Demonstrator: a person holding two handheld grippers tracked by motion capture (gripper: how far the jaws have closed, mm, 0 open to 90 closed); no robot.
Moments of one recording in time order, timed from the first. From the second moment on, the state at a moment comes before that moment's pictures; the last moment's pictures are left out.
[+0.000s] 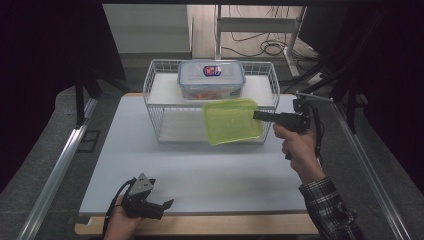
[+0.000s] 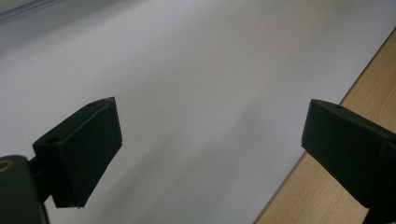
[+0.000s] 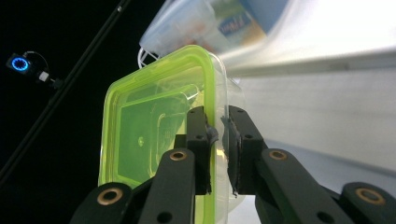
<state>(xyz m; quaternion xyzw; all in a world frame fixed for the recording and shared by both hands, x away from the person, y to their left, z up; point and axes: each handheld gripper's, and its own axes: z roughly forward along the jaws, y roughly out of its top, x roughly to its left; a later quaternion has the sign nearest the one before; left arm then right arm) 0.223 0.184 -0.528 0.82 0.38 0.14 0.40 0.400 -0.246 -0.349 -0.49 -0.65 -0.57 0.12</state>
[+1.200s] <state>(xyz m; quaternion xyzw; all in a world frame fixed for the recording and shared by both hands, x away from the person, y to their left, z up) 0.222 0.186 -0.527 0.81 0.39 0.14 0.41 0.452 -0.193 -0.258 -0.49 -0.63 -0.60 0.04</state>
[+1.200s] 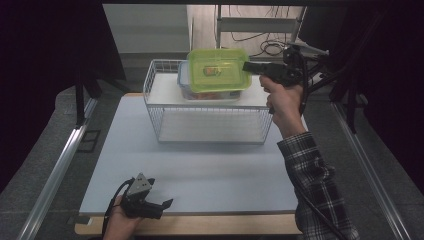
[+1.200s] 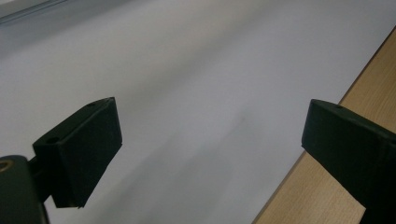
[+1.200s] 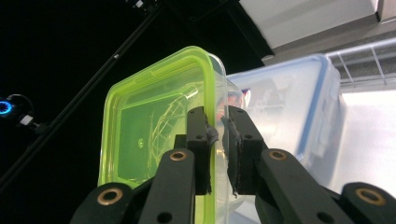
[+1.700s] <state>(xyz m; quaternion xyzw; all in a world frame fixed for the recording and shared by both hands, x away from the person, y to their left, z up) 0.222 0.186 -0.527 0.82 0.38 0.14 0.41 0.478 -0.169 -0.253 -0.51 -0.63 -0.58 -0.01</state>
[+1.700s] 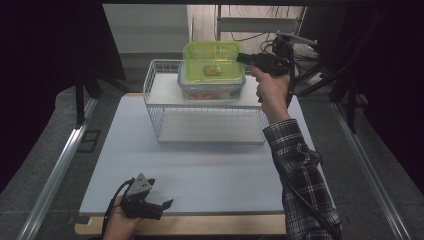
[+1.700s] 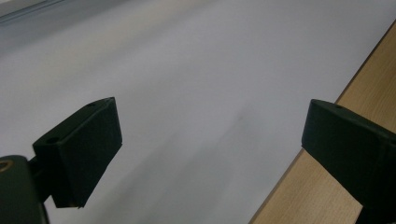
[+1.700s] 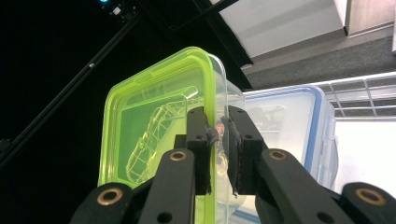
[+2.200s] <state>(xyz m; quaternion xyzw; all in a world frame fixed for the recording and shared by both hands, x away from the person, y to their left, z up) 0.222 0.185 -0.527 0.82 0.38 0.14 0.41 0.484 -0.160 -0.259 -0.52 -0.64 -0.56 -0.05</state>
